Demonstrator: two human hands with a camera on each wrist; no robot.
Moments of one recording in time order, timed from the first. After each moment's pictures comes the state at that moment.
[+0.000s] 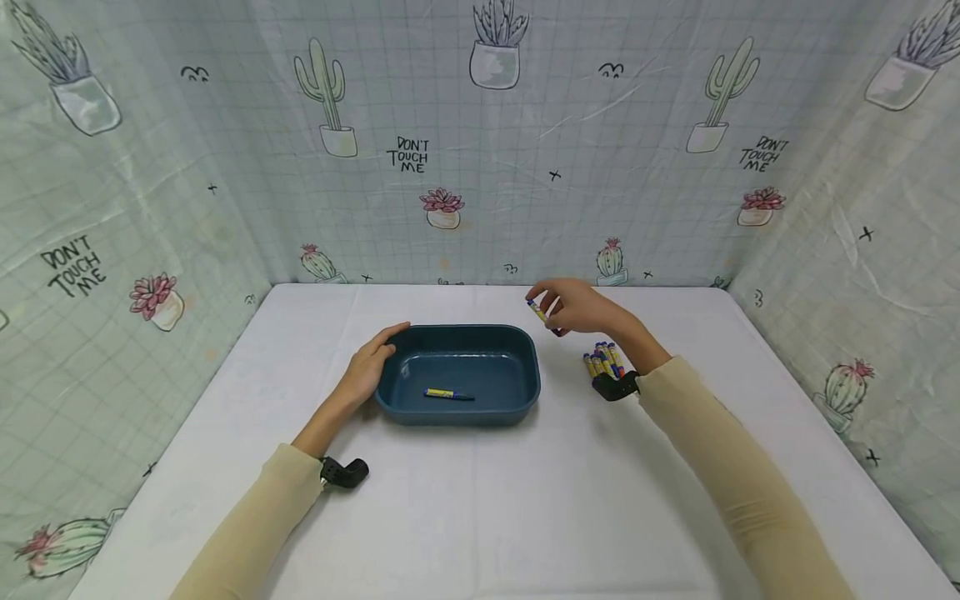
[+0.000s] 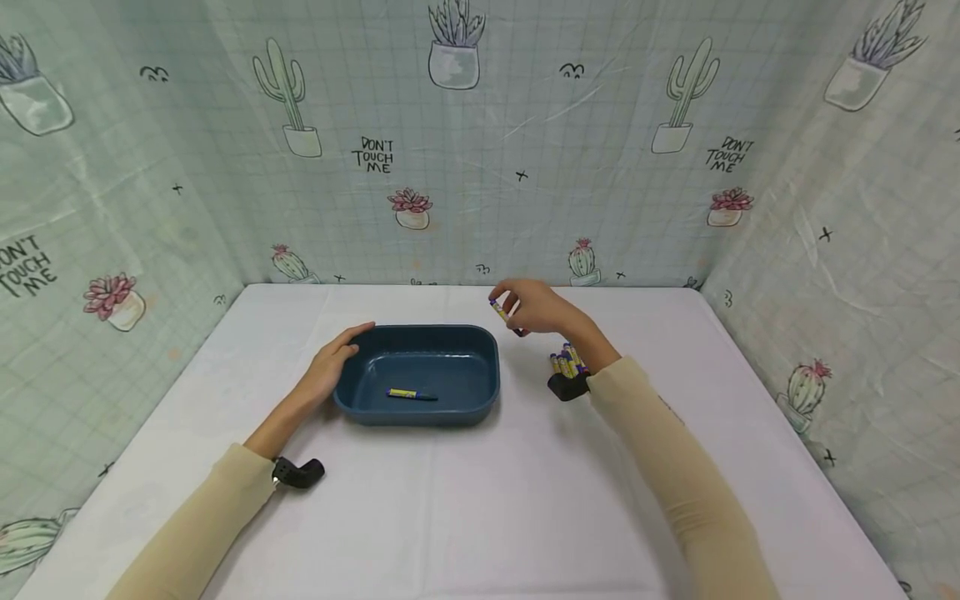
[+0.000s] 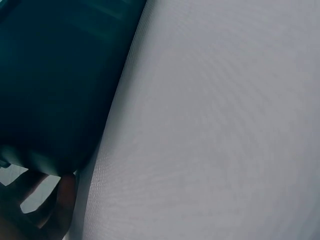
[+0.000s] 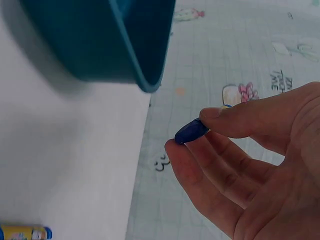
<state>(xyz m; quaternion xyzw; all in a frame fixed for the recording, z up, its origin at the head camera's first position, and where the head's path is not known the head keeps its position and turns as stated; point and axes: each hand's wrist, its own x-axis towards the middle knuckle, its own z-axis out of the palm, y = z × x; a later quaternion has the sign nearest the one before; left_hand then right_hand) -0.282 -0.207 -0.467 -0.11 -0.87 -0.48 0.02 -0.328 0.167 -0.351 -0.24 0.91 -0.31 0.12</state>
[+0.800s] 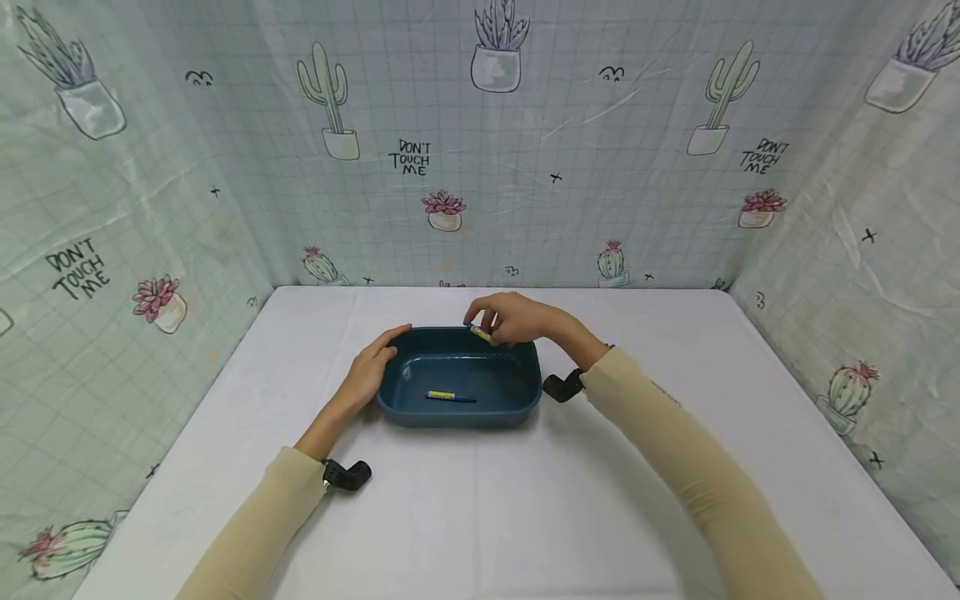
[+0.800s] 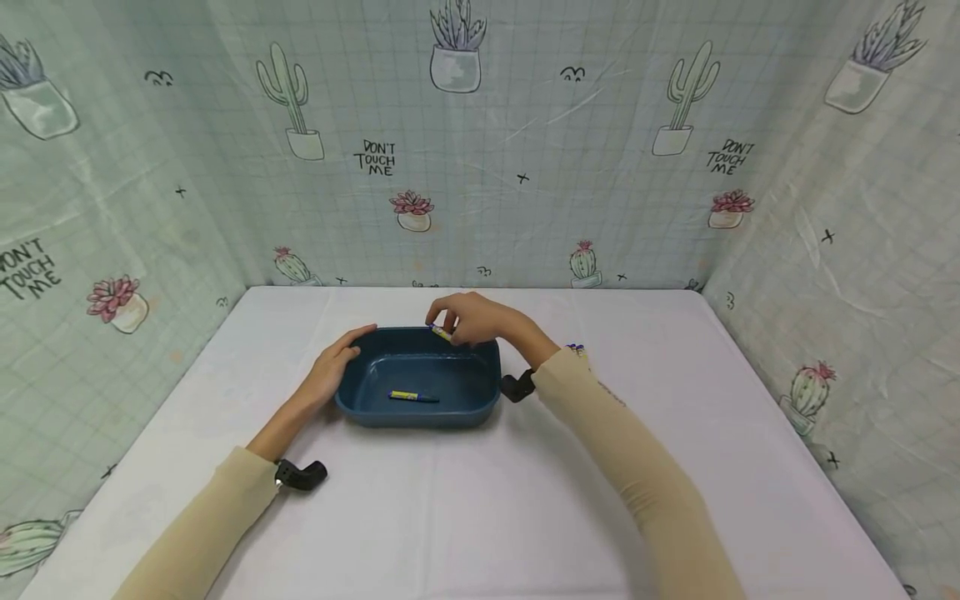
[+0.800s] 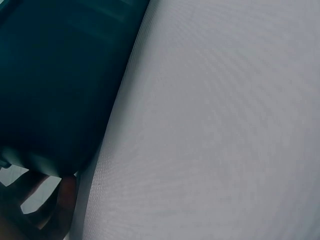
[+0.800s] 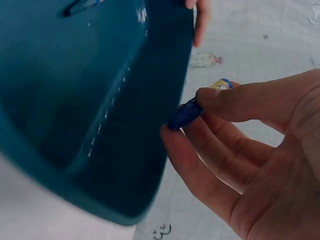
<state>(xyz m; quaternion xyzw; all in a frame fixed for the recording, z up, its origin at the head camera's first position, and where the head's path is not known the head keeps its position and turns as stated) -0.280 -0.205 -0.466 -0.11 -0.87 -0.48 0.03 -0.332 0.086 -0.353 -0.36 0.88 -0.25 0.20</state>
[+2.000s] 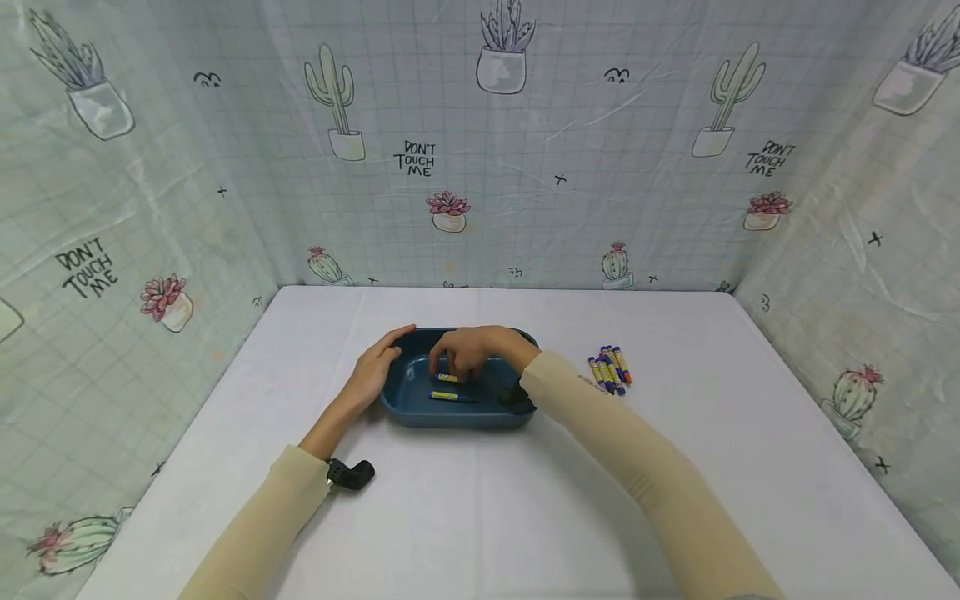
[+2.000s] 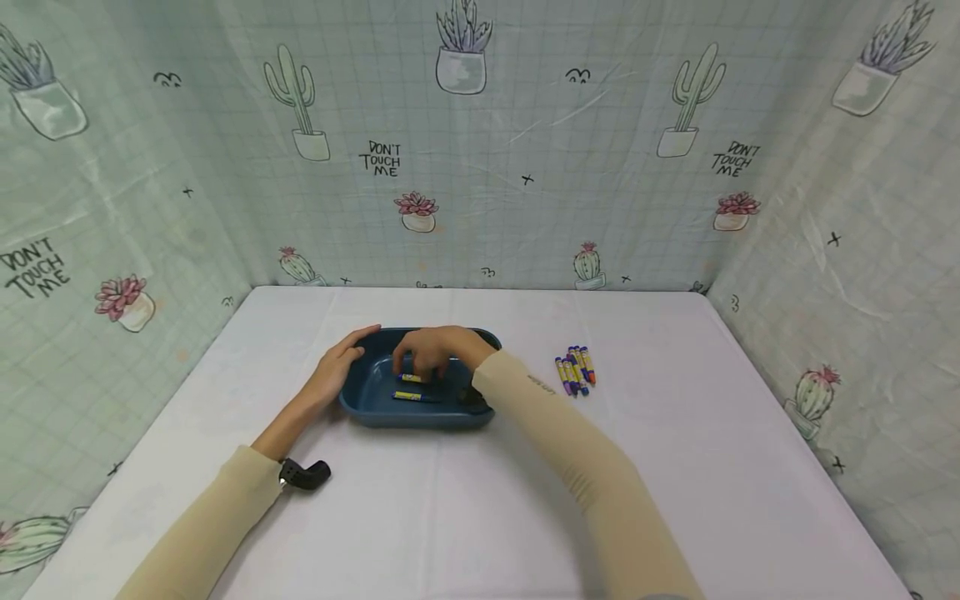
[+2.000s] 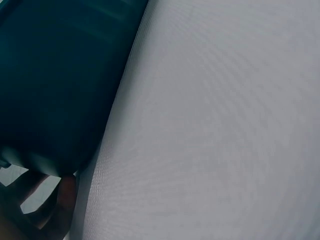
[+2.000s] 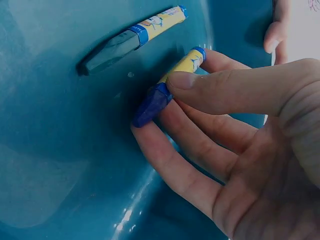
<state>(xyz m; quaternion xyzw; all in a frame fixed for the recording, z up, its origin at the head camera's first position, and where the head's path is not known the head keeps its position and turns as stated) -0.282 -0.206 -0.466 -0.10 -0.87 -0.49 0.01 -0.343 0.007 -0.397 -0.37 0.84 -0.16 0.36</state>
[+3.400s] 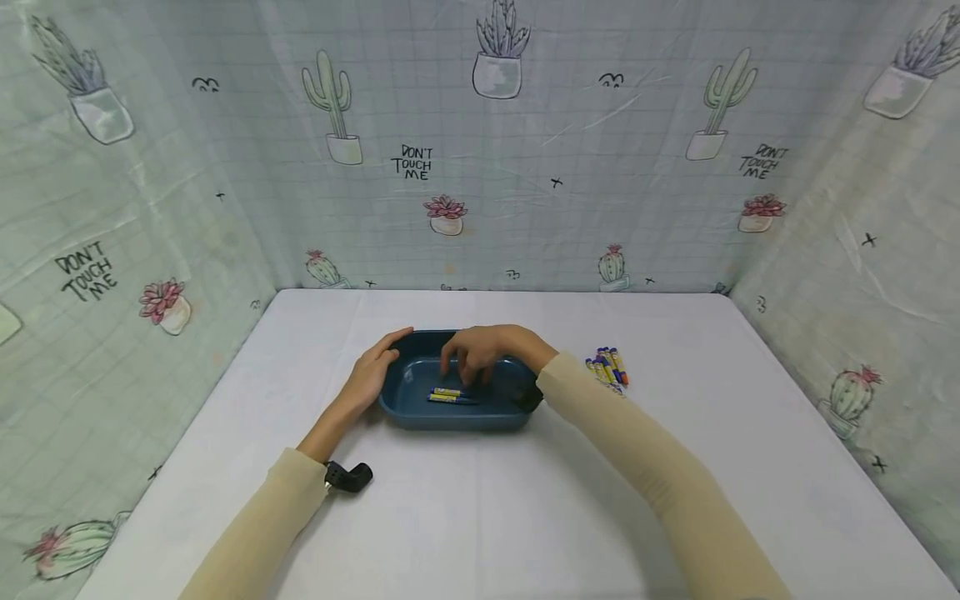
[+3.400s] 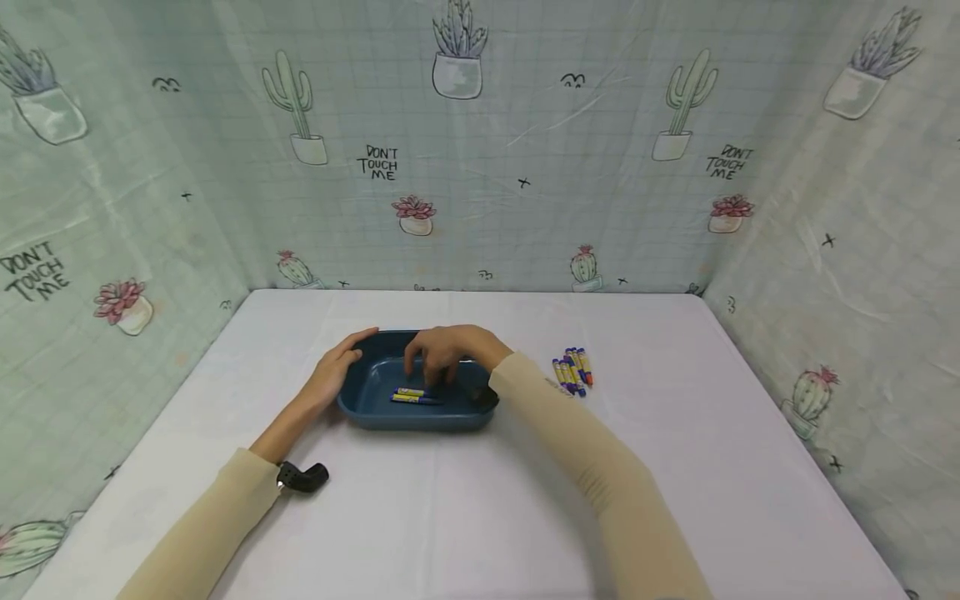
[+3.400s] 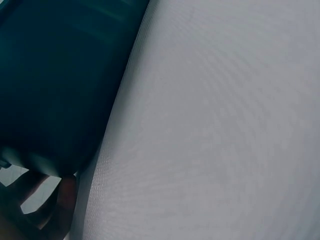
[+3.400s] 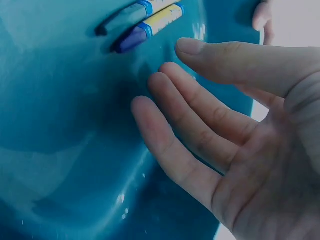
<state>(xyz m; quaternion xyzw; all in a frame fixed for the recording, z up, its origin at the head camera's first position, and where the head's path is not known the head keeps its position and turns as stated) -0.280 -0.204 -0.466 -0.12 -0.86 -0.49 0.02 -0.340 0.032 -0.393 -0.36 0.83 -0.20 0.37</state>
